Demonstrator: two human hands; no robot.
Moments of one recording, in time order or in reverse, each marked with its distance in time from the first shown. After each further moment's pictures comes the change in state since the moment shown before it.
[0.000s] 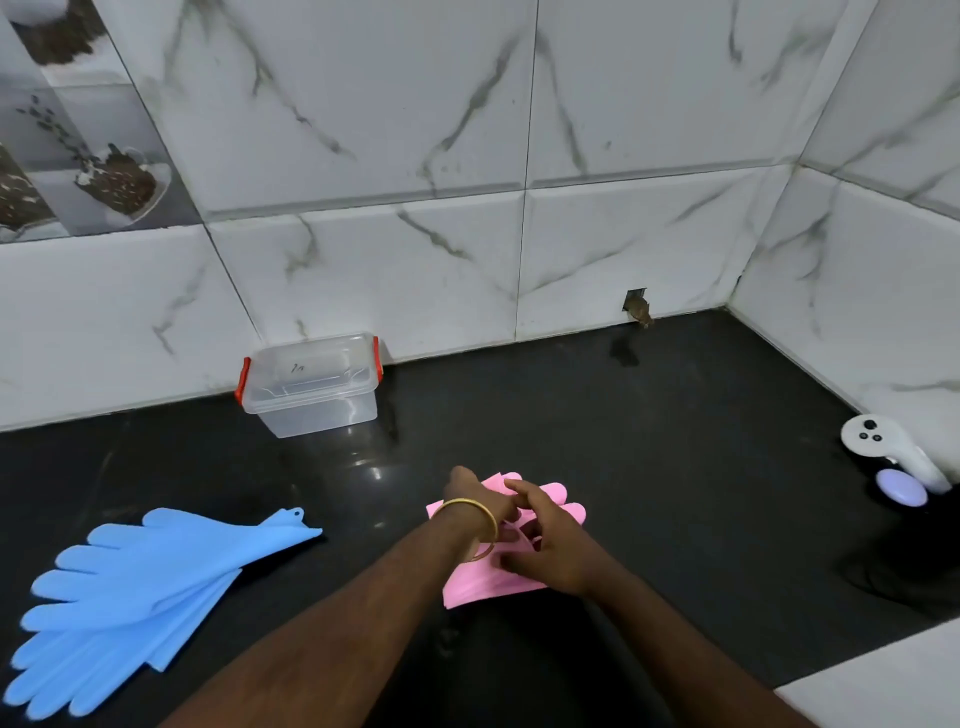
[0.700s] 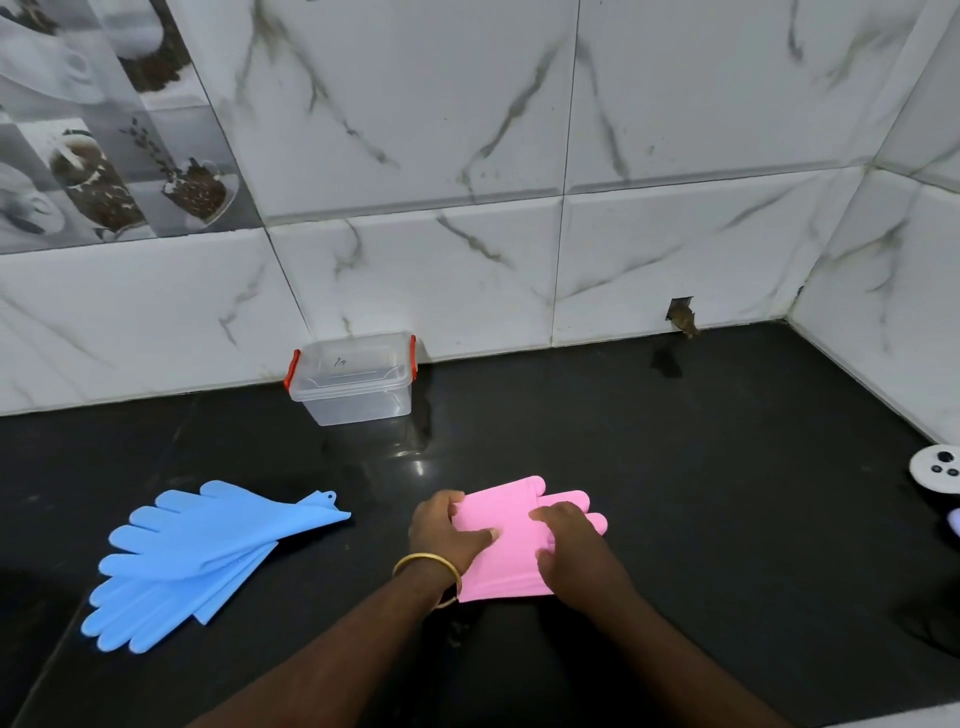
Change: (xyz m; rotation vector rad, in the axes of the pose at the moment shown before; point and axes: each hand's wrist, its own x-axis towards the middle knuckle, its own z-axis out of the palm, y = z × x) left_hand -0.007 -0.062 -0.037 0.264 0.359 0.317; right_hand 0.003 0.020 0.010 -0.383 0.219 0.023
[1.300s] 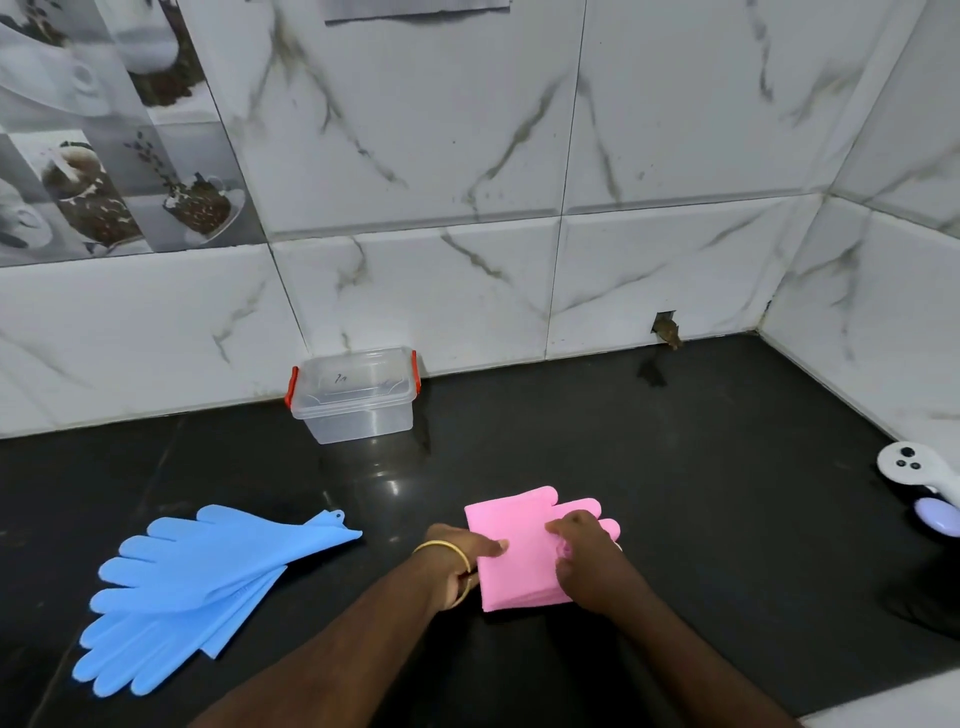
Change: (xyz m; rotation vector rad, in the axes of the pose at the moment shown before) left_hand 0.015 -0.002 -0.016 -0.491 -0.305 -0.482; right_hand 0.002 -0.014 0.000 -0.066 -0.062 0.145
